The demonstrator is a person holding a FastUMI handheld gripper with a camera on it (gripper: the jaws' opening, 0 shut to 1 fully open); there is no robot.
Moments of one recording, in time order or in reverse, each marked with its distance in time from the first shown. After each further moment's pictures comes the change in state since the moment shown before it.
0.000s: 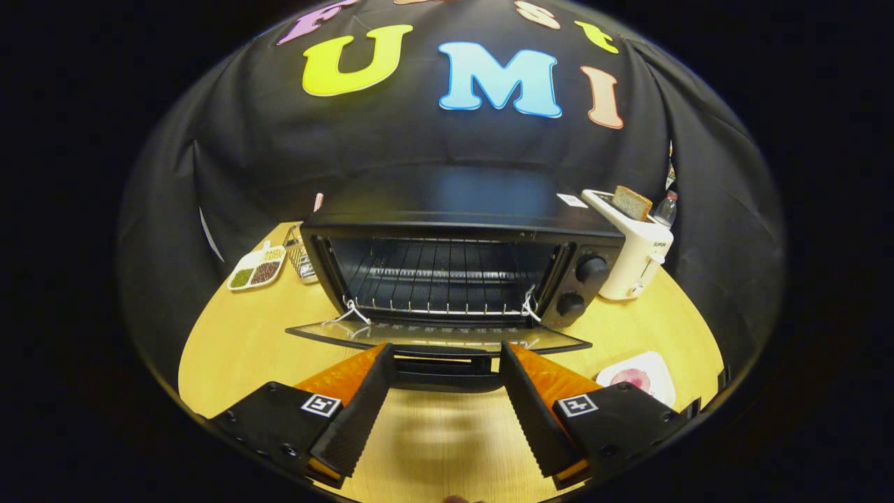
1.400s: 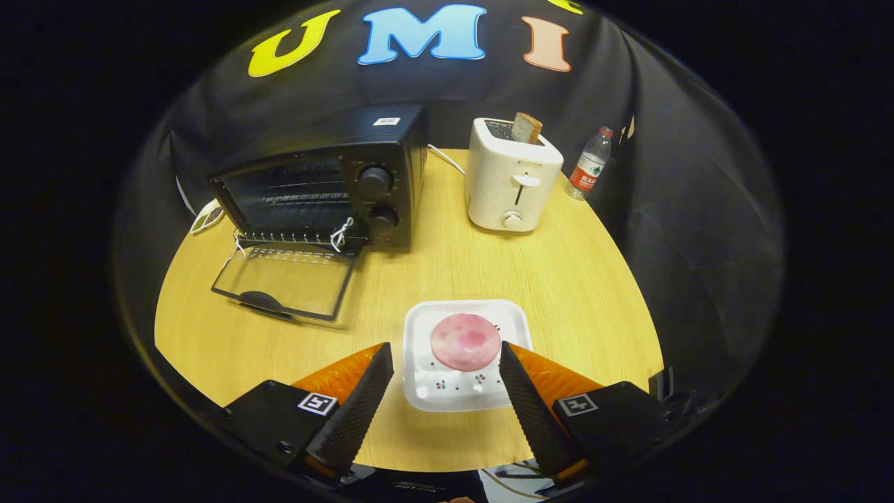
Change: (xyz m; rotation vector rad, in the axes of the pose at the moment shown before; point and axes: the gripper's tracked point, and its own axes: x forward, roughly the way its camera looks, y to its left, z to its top) arm -0.049 -0.257 -0.065 -0.030 0.268 -0.039
